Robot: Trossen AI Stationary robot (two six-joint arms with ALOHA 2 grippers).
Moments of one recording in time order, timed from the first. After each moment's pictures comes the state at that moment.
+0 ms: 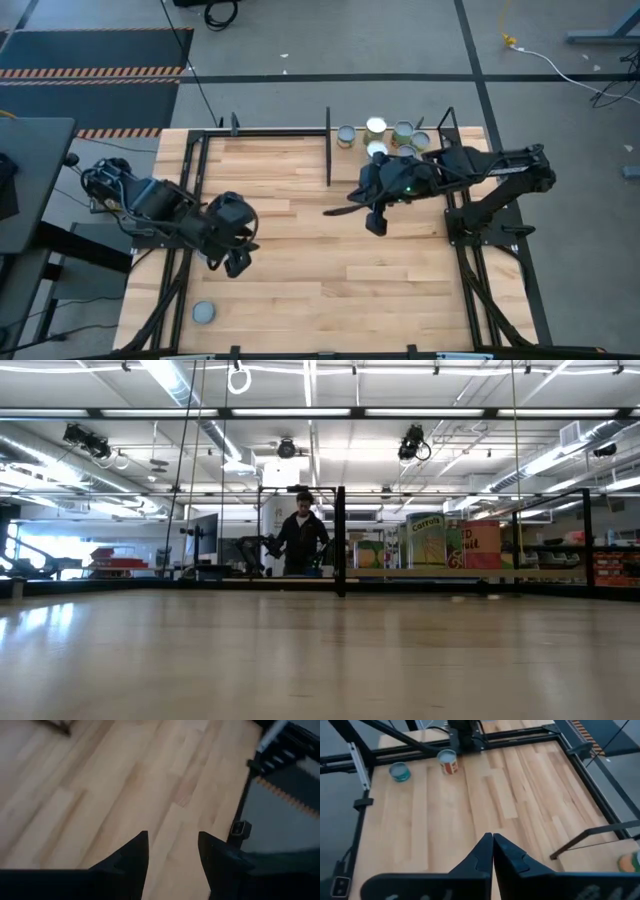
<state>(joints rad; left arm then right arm) -0.53 1.42 1.79 -1.36 -0.33 -0.95 0.19 1.44 1.68 -0.93 0.26 0.26</state>
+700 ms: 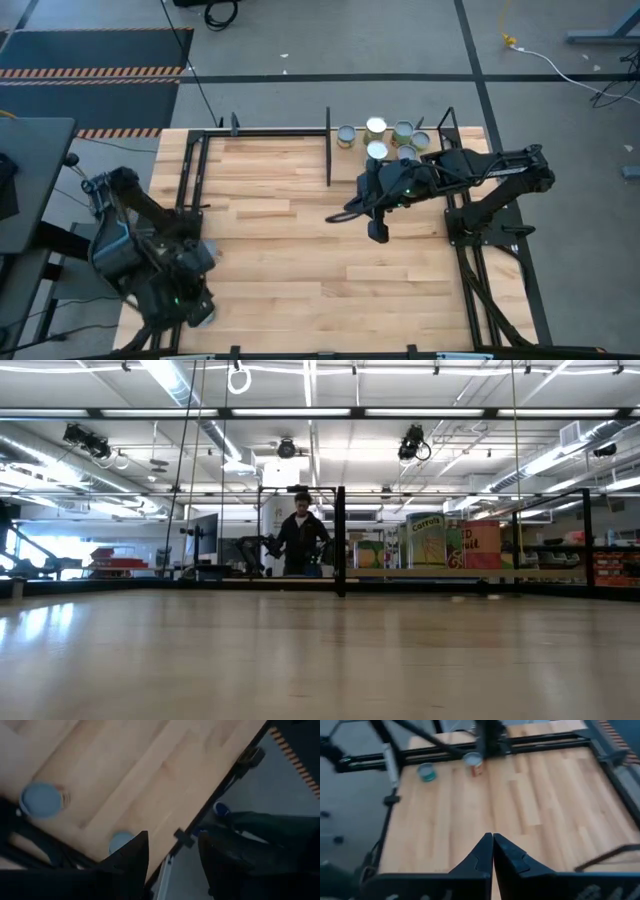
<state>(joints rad) -0.95 1.49 1.79 -1.56 -0.24 -1.62 0.21 1.45 1.68 -0.88 0.16 0.23</state>
